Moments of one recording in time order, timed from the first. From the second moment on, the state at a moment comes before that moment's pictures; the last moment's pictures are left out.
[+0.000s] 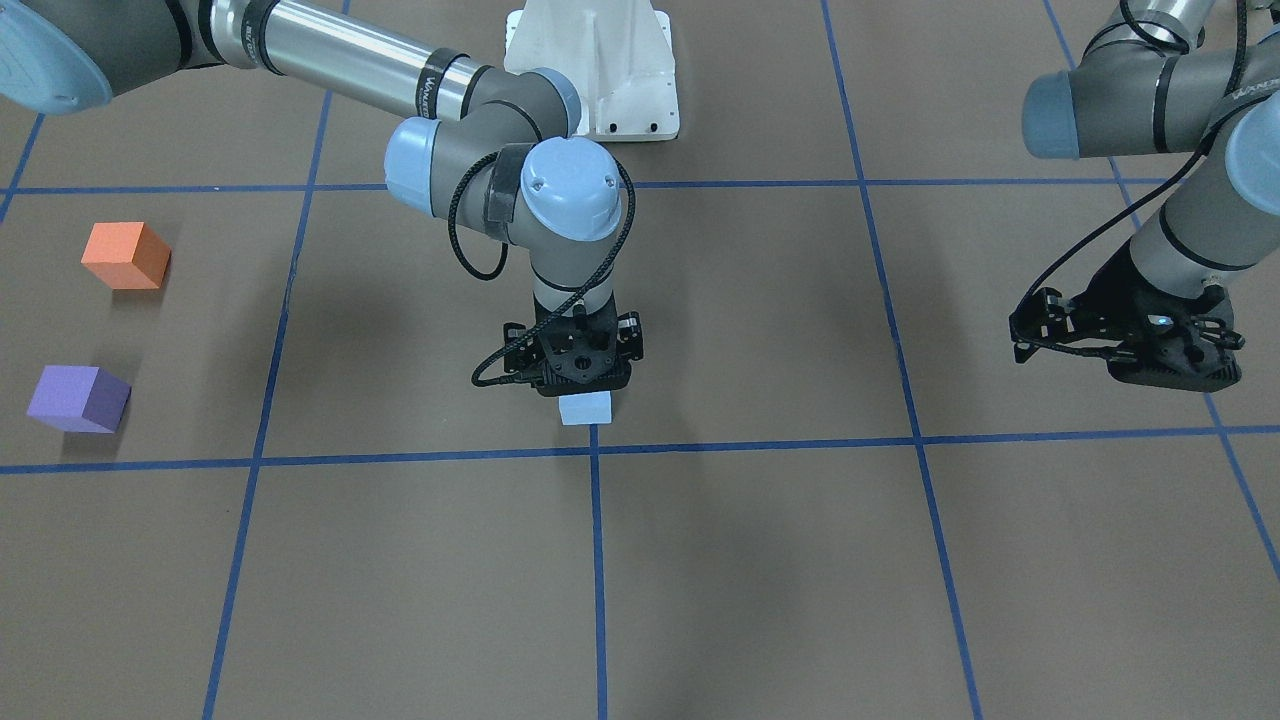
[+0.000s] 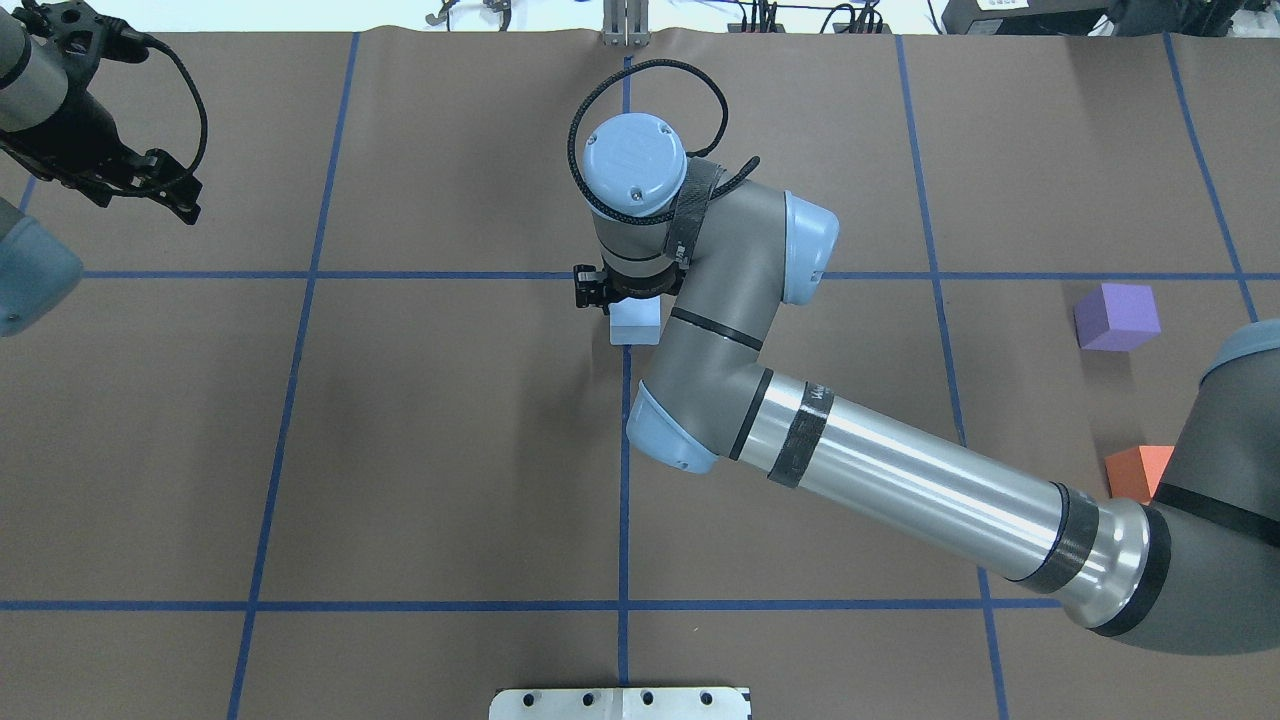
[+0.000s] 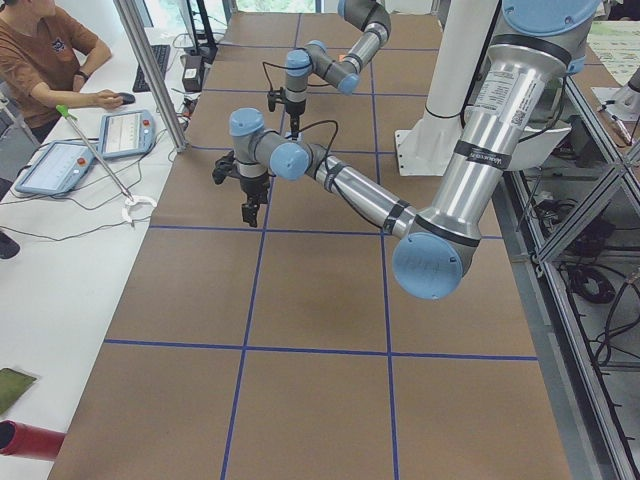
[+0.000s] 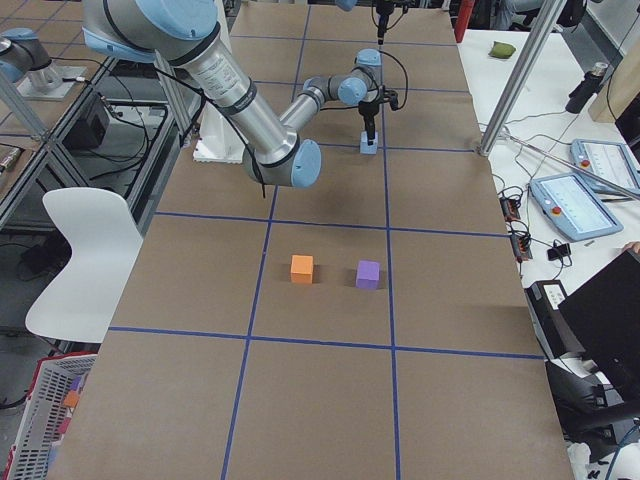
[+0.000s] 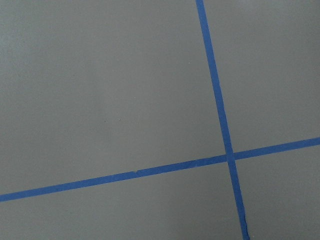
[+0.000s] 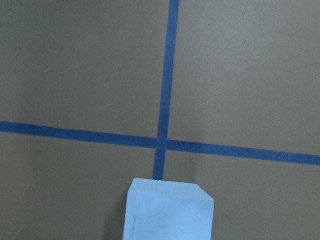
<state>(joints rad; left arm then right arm) -1.10 -1.92 -1.73 -1.51 -2.18 -0.45 0.58 -0.63 1.29 -1.54 1.84 1.04</state>
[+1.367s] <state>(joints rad) -1.09 -1.92 -1.73 -1.51 -2.18 -0.45 0.57 -0.61 1.22 -1.45 1.82 1.08</state>
